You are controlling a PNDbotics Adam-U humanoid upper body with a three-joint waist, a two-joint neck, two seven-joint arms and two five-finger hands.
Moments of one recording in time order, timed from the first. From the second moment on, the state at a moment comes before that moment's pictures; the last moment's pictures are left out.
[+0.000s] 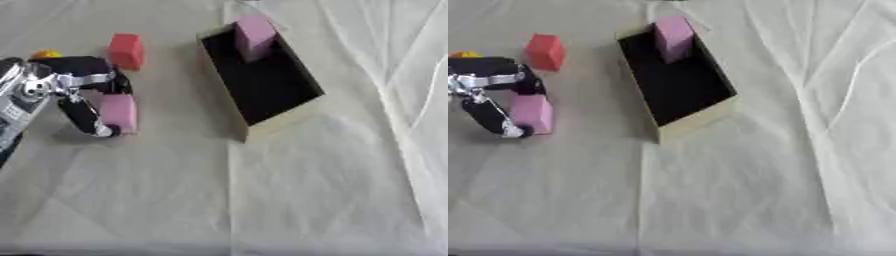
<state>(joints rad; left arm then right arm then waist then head) -0.84 0.61 -0.48 -1.47 -0.69 0.02 -0.71 -0.27 -0.79 -0.05 -1.98 0.00 0.03 -0.51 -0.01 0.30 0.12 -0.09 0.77</state>
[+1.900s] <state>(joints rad) -1.14 0.26 -0.43 -1.22 -0.73 -0.11 -0.52 -0.43 -0.78 -0.04 -1.98 -0.07 0.00 -0.49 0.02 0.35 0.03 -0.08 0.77</state>
